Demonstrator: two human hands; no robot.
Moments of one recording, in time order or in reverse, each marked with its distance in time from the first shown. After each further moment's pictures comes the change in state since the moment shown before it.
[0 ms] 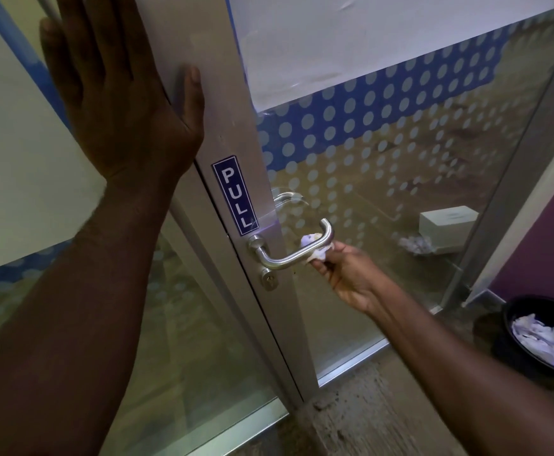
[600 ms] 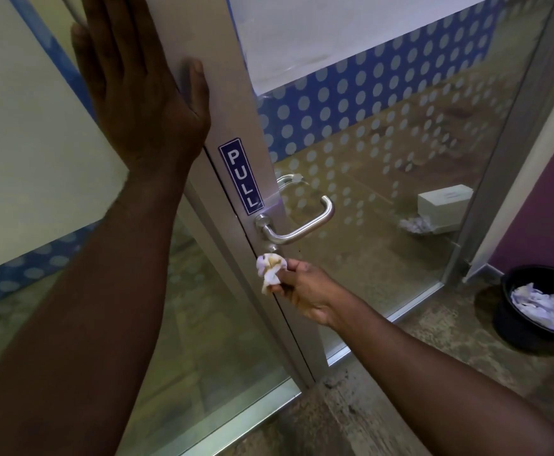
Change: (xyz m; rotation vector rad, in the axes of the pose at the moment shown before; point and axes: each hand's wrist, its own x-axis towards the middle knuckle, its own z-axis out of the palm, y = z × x) left_hand -0.006 0.001 -0.011 -0.014 0.047 0.029; right_hand -0.037 0.082 0.041 -0.102 -0.129 0.119
